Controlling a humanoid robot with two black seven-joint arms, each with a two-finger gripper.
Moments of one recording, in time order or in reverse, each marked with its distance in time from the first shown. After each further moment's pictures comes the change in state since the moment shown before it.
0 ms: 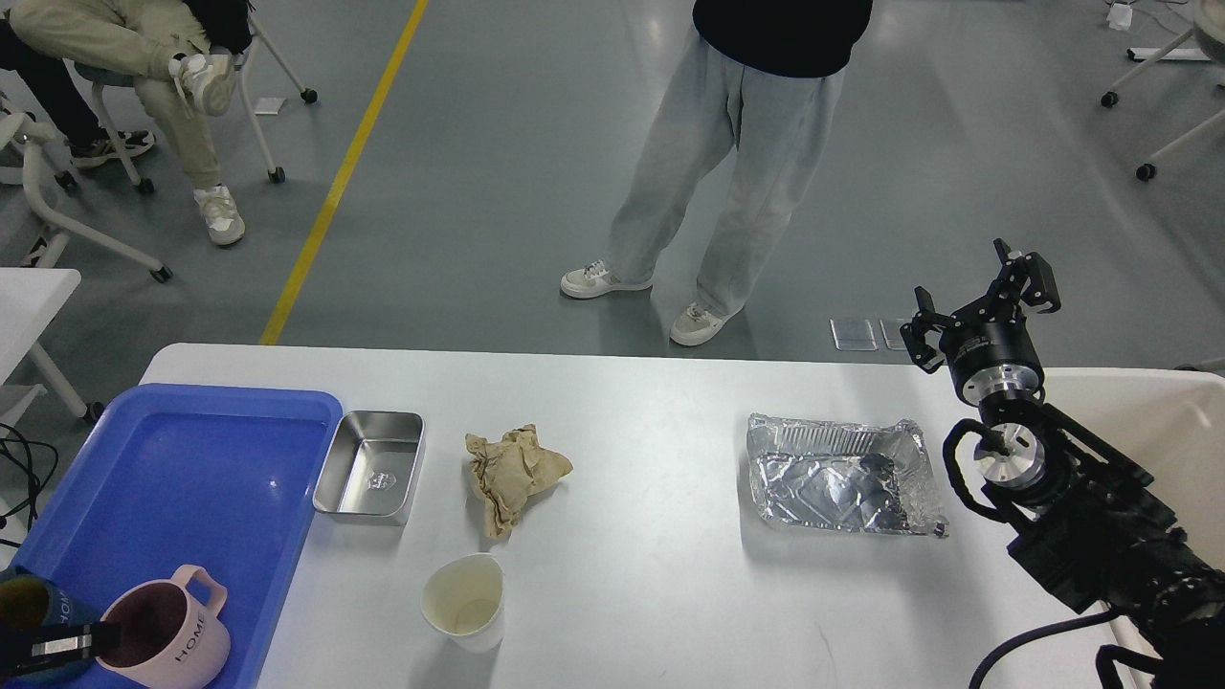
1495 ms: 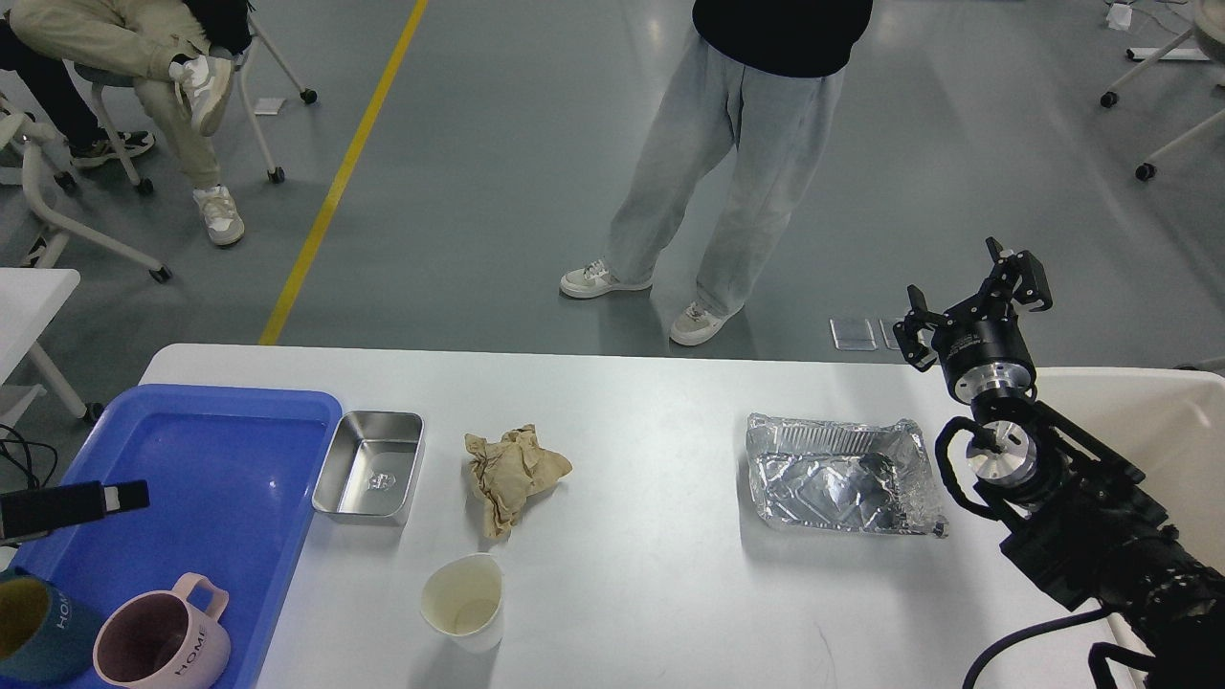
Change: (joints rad) left arm -0.031 0.336 -0.408 -0.223 -0.001 -0.240 -0.289; right arm 0.009 0.012 -0.002 0.001 0.000 -0.009 0.001
